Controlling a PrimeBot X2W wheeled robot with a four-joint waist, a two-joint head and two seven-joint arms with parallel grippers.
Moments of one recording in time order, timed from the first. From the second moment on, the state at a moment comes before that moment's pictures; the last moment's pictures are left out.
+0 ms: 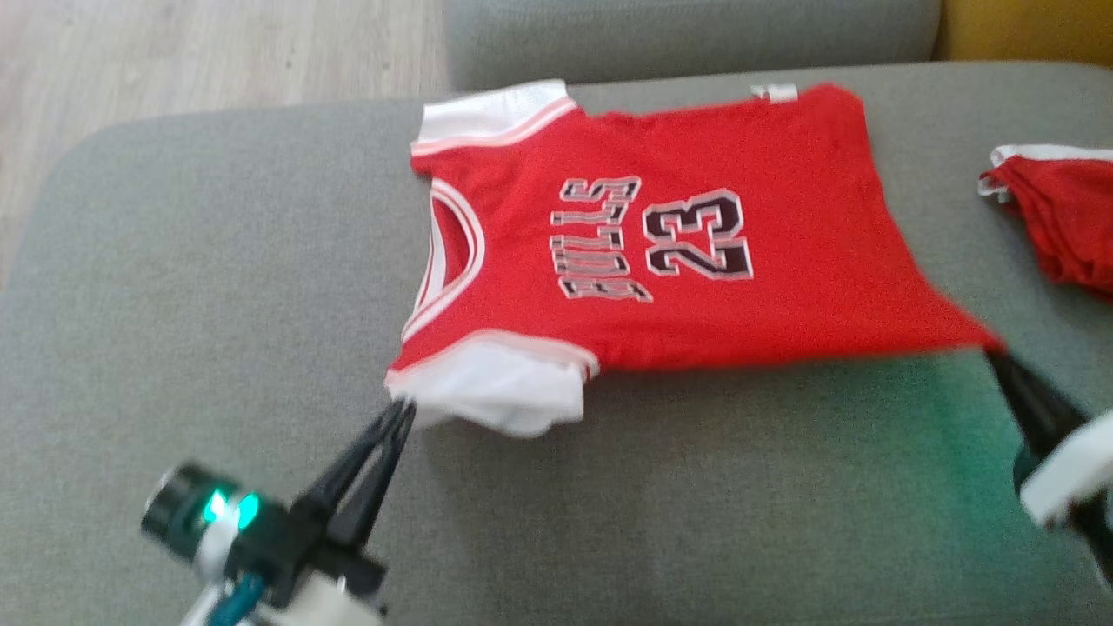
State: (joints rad) left arm -0.01 0.45 -0.53 -0.10 -0.16 0.04 -0.26; right arm -0.36 -0.81 0.84 0.45 1.23 0.13 -0.21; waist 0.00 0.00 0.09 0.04
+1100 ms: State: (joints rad) left arm -0.43 0.29 -0.48 0.19 -0.09 -0.12 -0.26; right arm -0.49 -0.75 0.63 0.46 1.13 0.13 -0.01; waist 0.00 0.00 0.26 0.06
